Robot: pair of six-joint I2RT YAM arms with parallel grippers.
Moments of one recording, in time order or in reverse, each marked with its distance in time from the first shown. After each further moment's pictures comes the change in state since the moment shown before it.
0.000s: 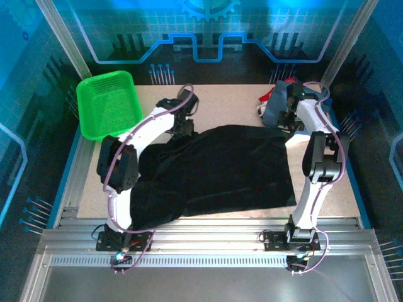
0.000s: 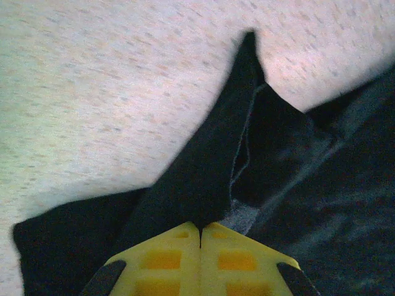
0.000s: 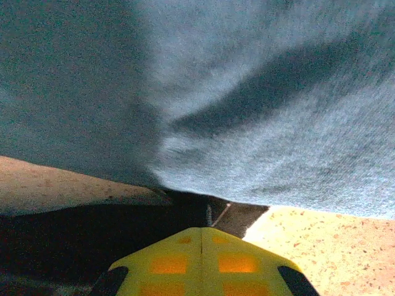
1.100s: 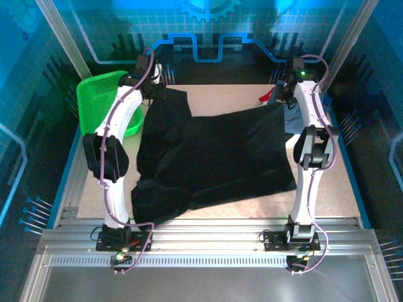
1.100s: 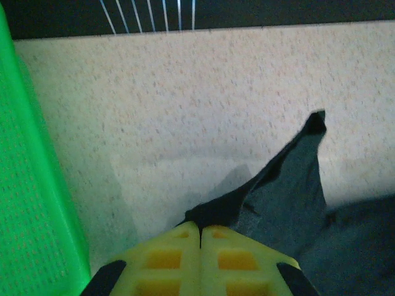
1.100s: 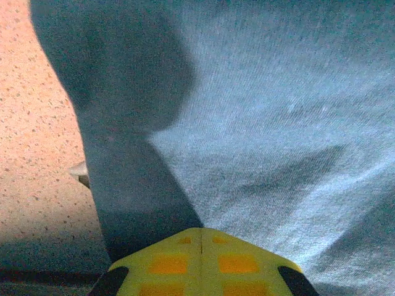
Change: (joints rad) left arm 0.289 0.057 0.296 0.096 0.209 0.197; right arm 0.020 0.272 0.581 -0.127 -0.035 -0.050
